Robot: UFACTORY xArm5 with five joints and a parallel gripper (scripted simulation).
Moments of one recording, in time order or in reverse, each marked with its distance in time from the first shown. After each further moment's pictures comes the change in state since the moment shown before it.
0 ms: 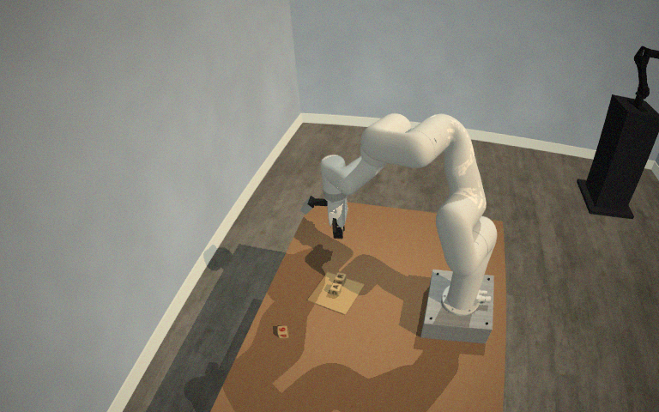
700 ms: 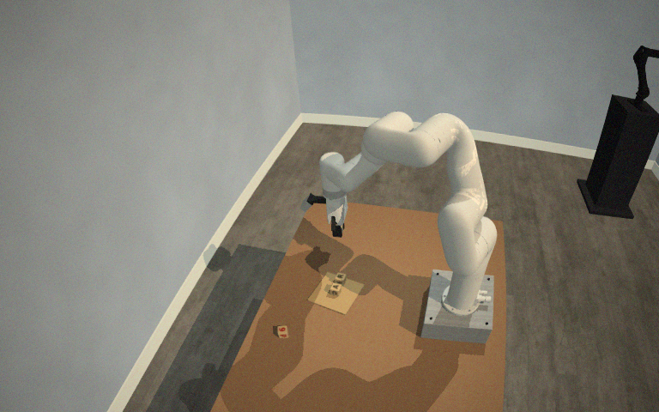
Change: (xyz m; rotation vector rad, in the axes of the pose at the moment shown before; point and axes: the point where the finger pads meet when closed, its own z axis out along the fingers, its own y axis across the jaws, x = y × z) arm 0.000 -0.007 -0.014 0.002 -0.004 0.042
